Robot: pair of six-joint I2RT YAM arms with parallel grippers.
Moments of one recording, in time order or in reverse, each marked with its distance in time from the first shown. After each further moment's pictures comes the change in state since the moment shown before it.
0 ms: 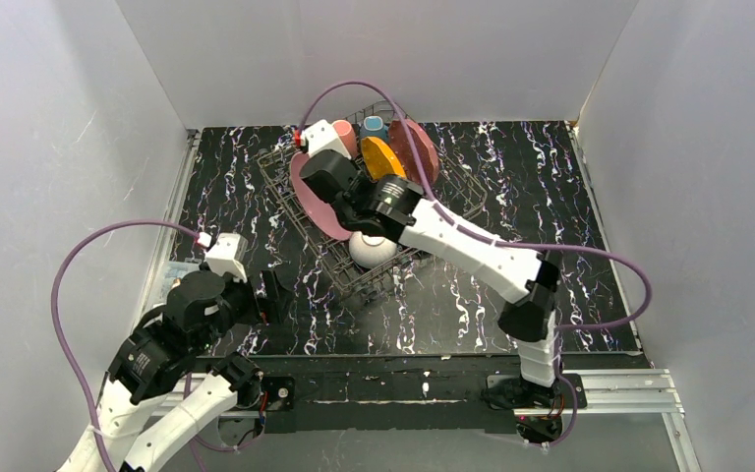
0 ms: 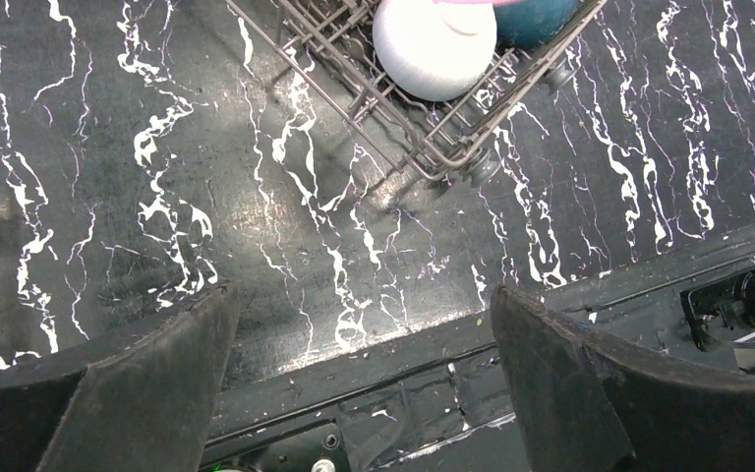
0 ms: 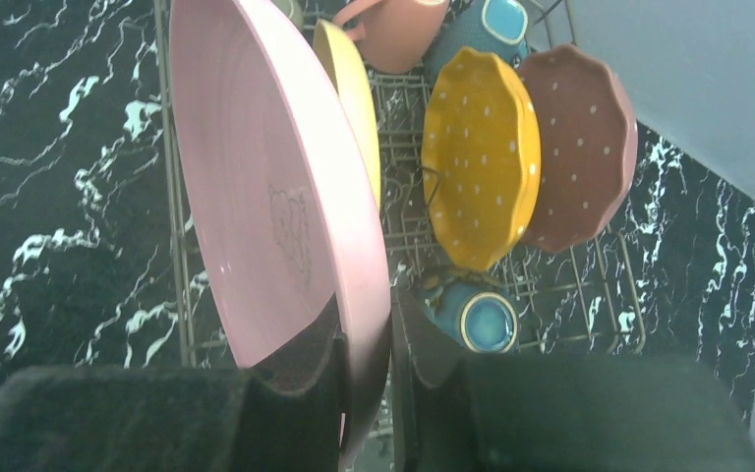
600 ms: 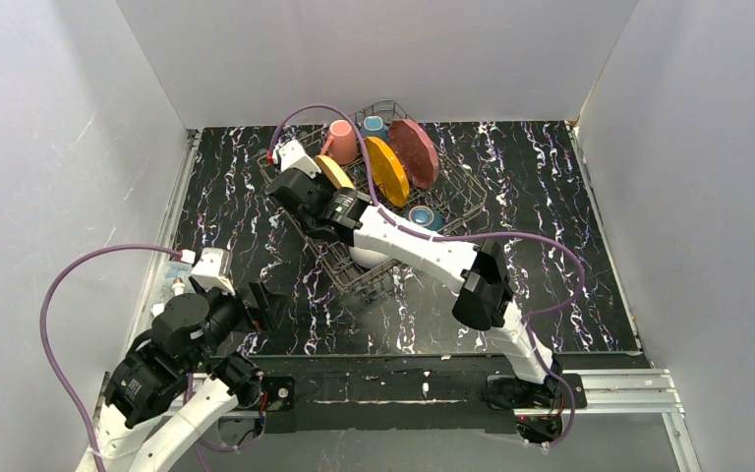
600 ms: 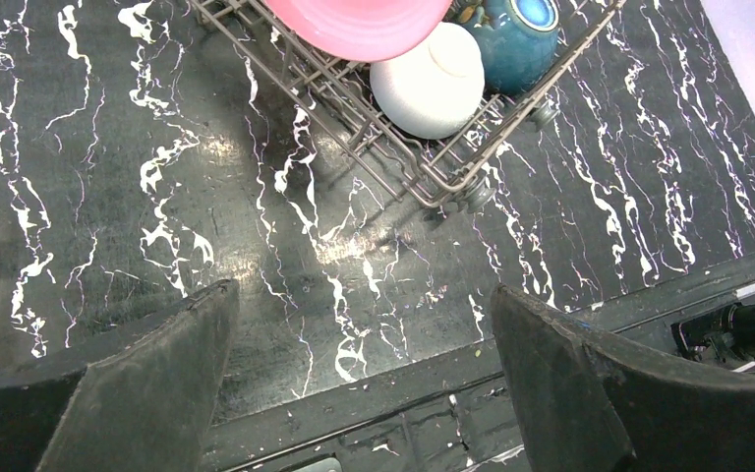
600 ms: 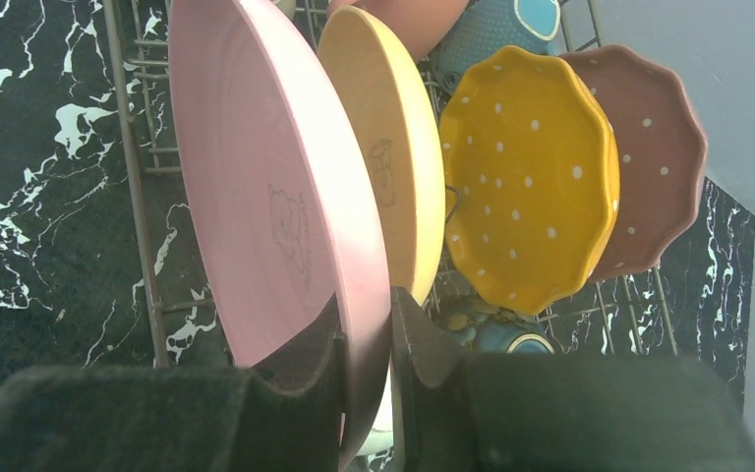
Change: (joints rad) left arm 0.000 -0.192 -0.111 0.070 -0.031 0.002; right arm -0.001 0.306 0.155 0.090 0.129 -0.043
